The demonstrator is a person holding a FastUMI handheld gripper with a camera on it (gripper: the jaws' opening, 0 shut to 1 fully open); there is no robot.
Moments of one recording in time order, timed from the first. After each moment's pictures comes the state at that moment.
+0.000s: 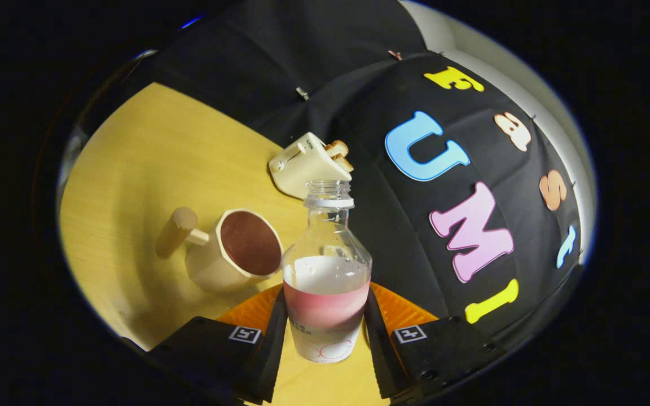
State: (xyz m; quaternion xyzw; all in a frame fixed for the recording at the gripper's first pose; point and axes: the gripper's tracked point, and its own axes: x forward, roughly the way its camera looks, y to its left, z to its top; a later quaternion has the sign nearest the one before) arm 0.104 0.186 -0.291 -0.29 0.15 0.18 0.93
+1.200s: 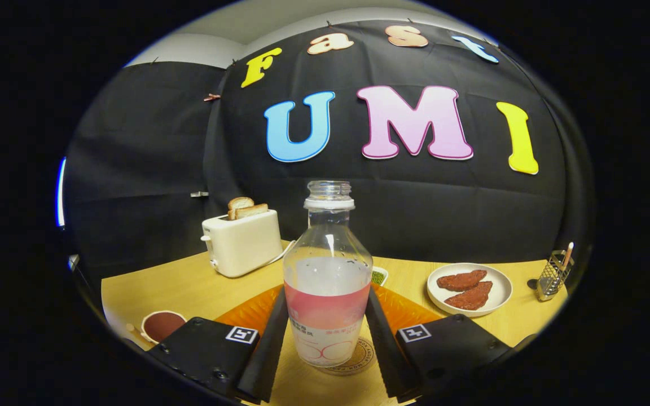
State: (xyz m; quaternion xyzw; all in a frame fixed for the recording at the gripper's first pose) arm 0.228 0.082 -0.327 0.15 0.15 0.10 0.97
